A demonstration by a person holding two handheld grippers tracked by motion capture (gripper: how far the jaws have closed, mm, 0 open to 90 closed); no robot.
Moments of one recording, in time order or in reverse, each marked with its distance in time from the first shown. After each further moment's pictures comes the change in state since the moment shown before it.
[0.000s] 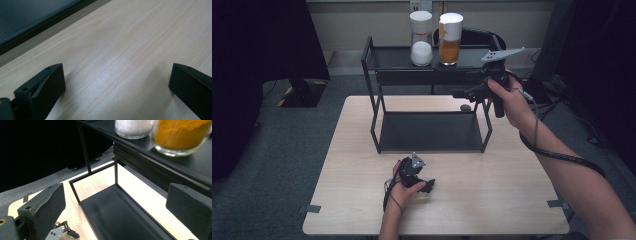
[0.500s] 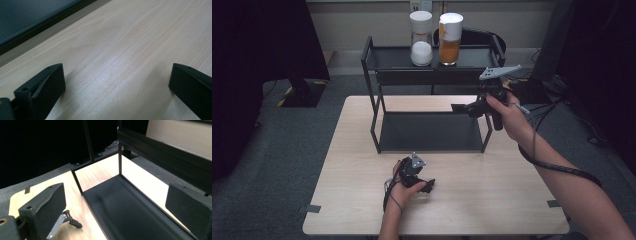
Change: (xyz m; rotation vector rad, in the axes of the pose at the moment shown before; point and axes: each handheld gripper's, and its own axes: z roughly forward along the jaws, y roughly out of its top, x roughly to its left) left arm 0.000 0.000 0.000 0.000 0.000 0.001; right arm 0.001 -0.036 0.009 0.023 0.021 0.015
